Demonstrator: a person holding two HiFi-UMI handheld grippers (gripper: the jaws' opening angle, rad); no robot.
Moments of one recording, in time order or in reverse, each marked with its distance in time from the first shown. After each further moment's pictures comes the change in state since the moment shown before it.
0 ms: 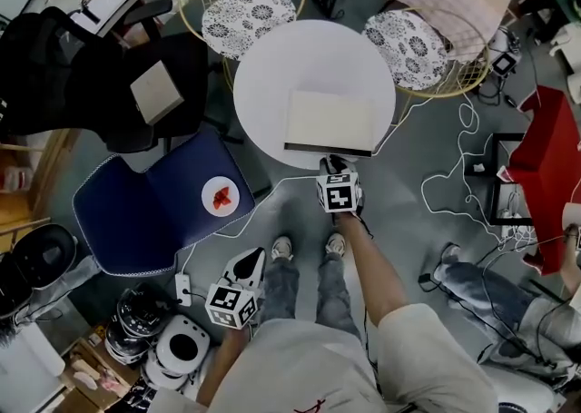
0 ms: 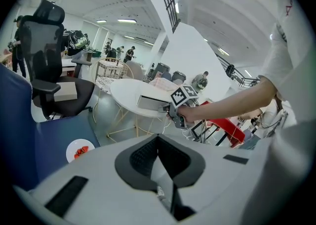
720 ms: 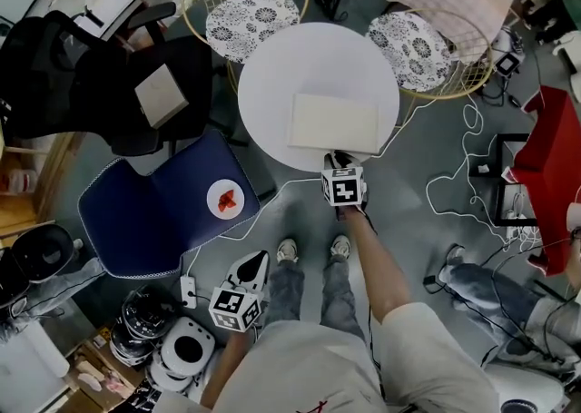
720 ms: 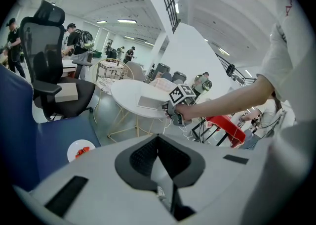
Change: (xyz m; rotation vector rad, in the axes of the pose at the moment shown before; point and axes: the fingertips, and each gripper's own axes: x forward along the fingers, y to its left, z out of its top) left arm -0.005 0.002 0.001 0.001 -0.006 0.006; right arm 0.010 -0.006 0.014 0.023 -0.009 0.006
